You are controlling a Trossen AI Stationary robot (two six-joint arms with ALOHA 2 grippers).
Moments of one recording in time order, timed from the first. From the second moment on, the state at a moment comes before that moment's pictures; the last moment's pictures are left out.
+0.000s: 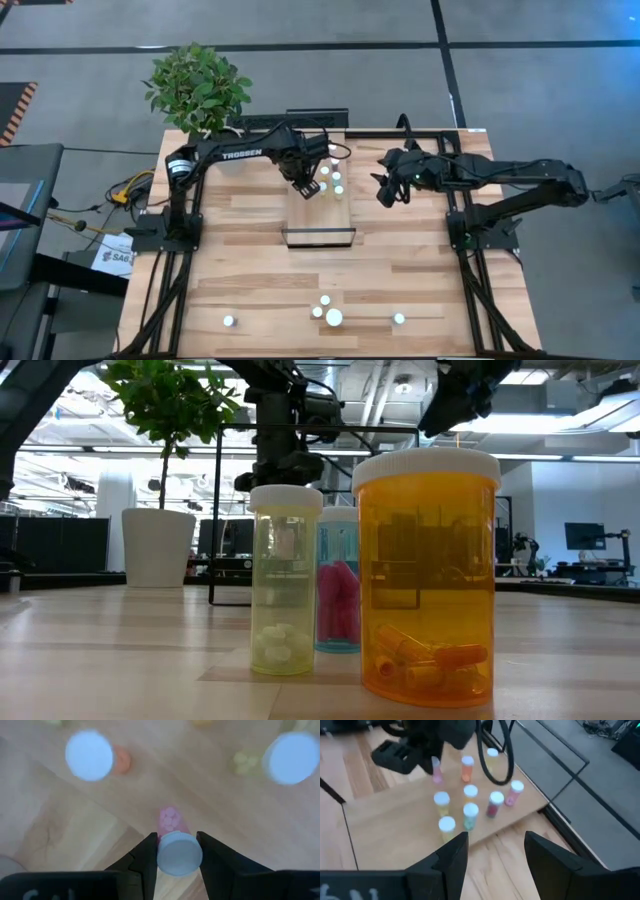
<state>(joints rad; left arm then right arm) 0.34 1.97 1.71 -1.19 -0.04 -0.33 -0.08 1.12 1.06 -0.60 0.44 0.20</state>
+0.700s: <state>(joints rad) 0.34 2.02 1.71 -1.15 -0.01 -0.33 -0.08 1.13 1.06 -0.59 0.44 0.17</state>
